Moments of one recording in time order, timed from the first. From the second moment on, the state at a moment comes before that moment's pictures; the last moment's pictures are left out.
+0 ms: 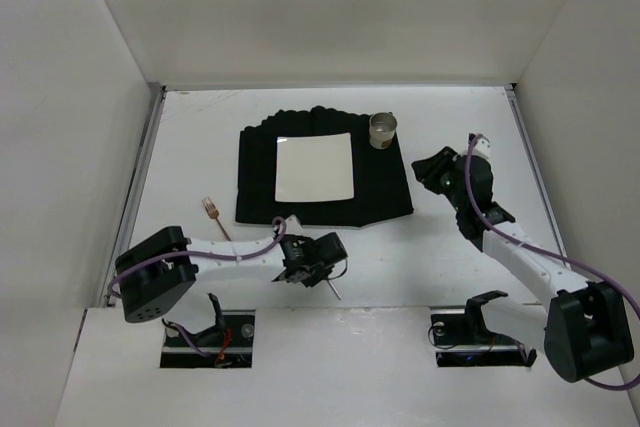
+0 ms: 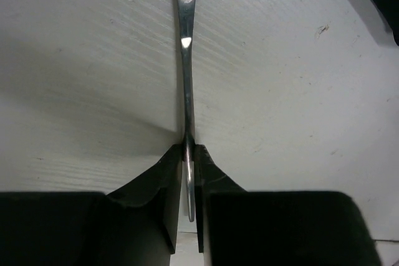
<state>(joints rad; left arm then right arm) -1.18 1.47 0.73 -0.55 -0.33 -1.73 0.28 1.10 0.57 0.20 0.07 0.74</state>
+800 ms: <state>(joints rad) -1.38 1.34 0.91 -0.99 -0.56 -1.56 0.26 1.10 0.55 0.24 0.07 0.74</state>
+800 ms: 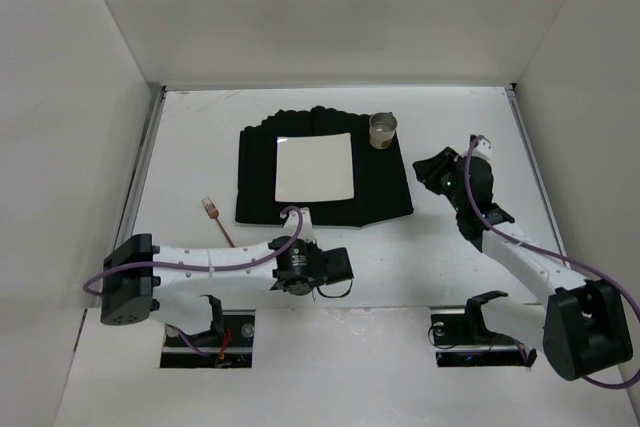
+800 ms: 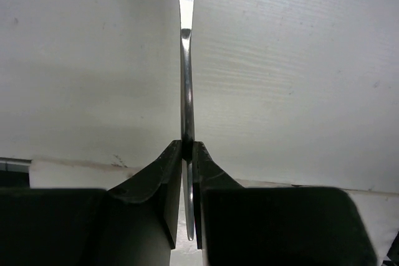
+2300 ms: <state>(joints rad) -0.98 2.09 1.62 -0.40 -0.38 -0.83 0.22 1.11 0.53 0.25 0.07 0.76</state>
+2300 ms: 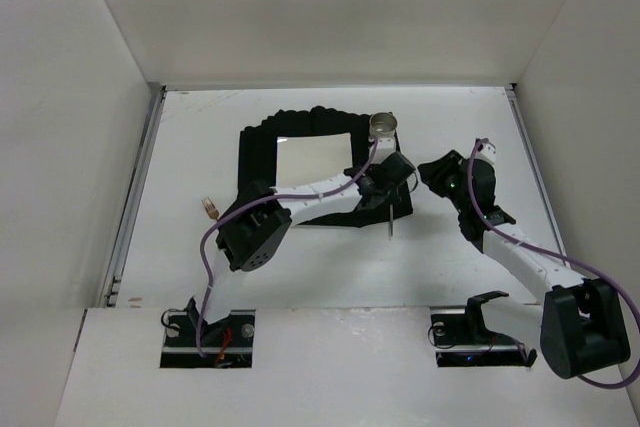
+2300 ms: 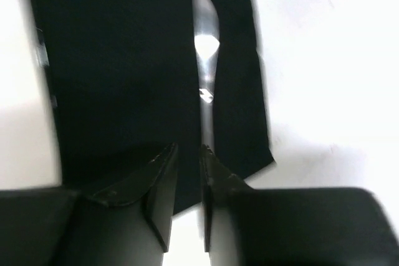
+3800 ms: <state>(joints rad) -0.98 1.97 1.49 -0.32 -0.41 -0.77 0.22 1.11 0.53 0.25 0.07 0.76</state>
